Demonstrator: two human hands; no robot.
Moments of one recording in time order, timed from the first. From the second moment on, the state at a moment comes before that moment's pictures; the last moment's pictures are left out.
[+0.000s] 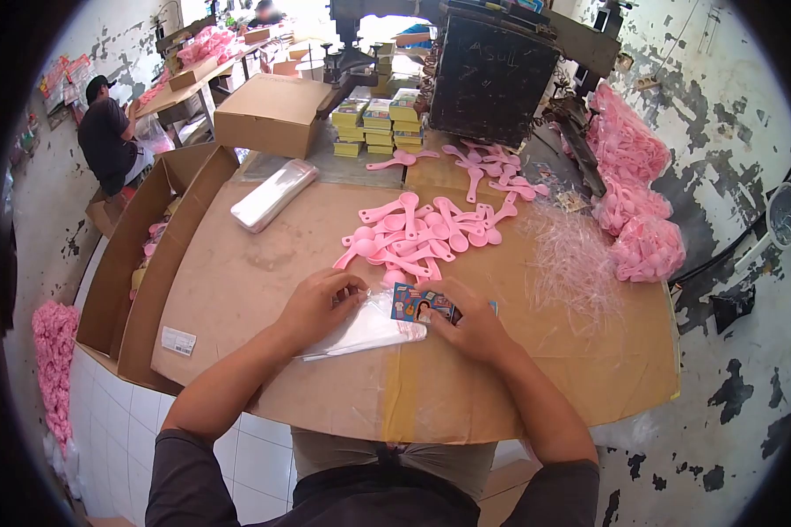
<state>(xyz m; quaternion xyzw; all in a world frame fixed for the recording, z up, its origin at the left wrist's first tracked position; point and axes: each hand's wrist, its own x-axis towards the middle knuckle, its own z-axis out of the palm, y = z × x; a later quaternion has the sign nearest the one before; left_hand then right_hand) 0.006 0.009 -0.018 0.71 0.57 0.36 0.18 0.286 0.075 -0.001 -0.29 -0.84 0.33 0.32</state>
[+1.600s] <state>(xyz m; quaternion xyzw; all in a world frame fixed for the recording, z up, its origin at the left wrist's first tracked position) 0.021 -0.005 0.000 0.51 0.43 0.48 0.56 0.243 0.116 0.006 -0.29 -0.91 0.11 0.28</state>
